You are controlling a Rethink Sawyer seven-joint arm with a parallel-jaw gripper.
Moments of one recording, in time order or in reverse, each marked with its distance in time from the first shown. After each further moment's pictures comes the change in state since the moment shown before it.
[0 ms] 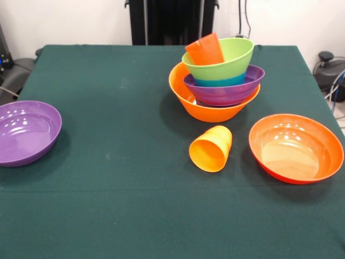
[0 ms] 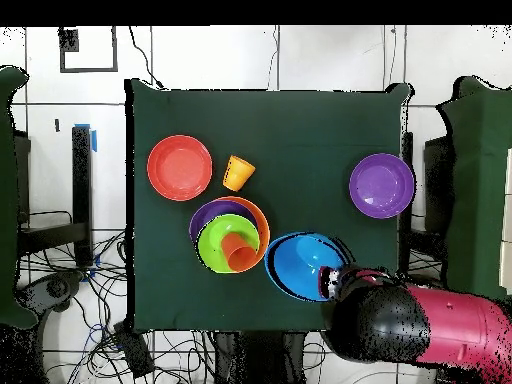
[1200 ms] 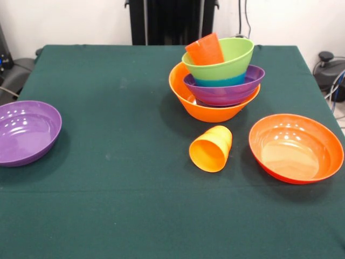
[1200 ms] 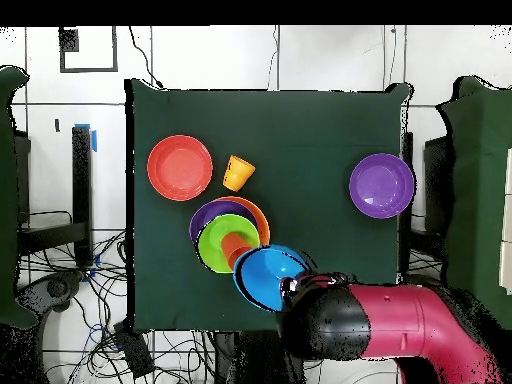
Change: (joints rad) arm 0.097 0.000 0.033 0.073 0.006 0.000 0.000
